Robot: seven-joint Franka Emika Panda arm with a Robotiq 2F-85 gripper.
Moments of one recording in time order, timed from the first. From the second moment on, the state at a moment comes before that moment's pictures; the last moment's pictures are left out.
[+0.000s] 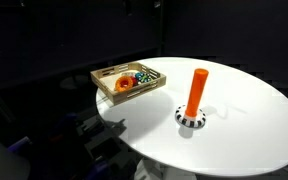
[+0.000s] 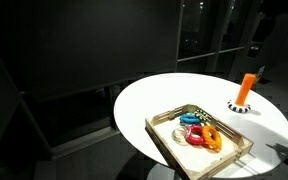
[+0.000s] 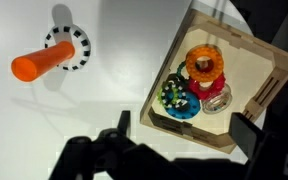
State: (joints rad) arm 0.07 -0.28 0.00 -2.29 0.02 2.07 -0.22
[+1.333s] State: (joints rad) arm 0.13 0.02 0.09 -2.40 0.01 2.38 -0.38
